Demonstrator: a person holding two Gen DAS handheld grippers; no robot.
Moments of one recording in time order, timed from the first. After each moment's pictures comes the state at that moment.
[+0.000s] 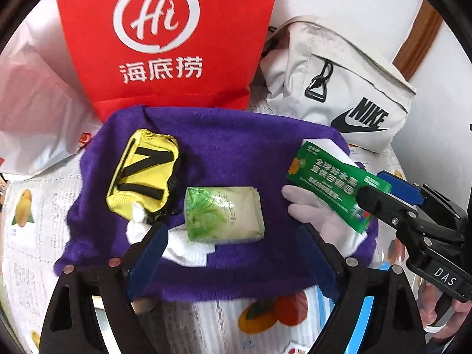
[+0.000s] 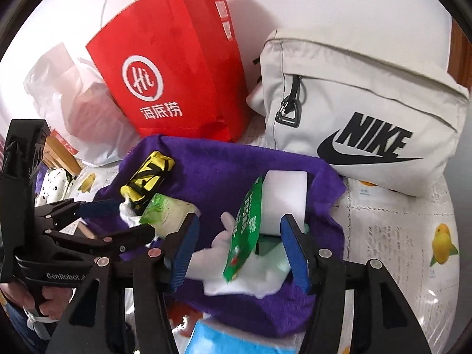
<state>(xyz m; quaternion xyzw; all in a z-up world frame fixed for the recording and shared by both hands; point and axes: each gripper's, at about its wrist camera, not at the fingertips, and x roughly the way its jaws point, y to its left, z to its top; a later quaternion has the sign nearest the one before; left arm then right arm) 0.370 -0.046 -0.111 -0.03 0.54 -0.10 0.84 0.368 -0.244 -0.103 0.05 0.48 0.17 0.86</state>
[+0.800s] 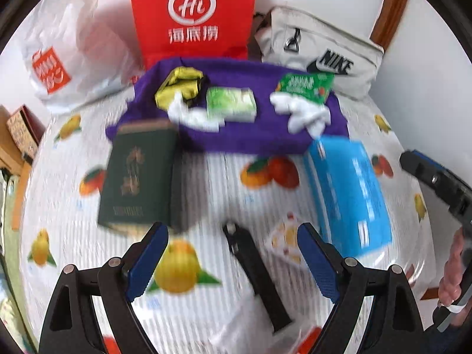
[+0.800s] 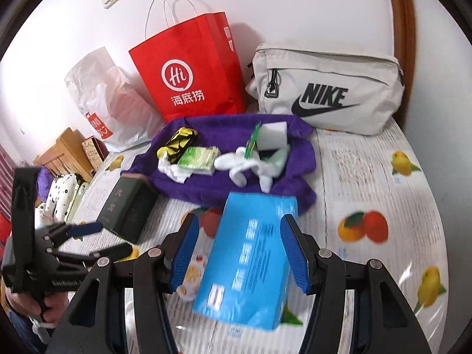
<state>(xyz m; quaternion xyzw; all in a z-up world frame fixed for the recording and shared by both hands) 0.190 -0.038 -0.097 -0.01 0.55 -0.07 0.83 0.199 -0.267 -0.064 0.08 0.45 0.14 0.88</state>
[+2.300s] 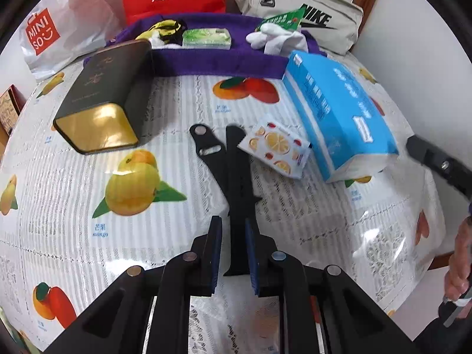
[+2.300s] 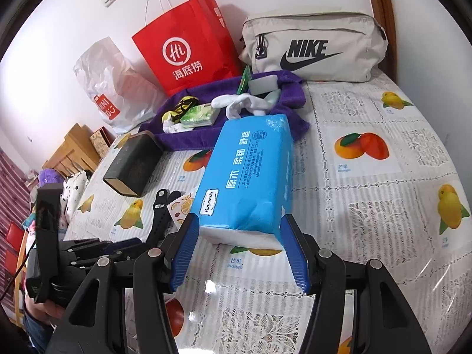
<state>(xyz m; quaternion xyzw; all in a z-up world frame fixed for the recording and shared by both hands) 0.121 -0.055 -0.152 0.00 0.56 -0.11 0.82 0.129 -0.285 -0.113 0.12 0.47 0.15 0.86</state>
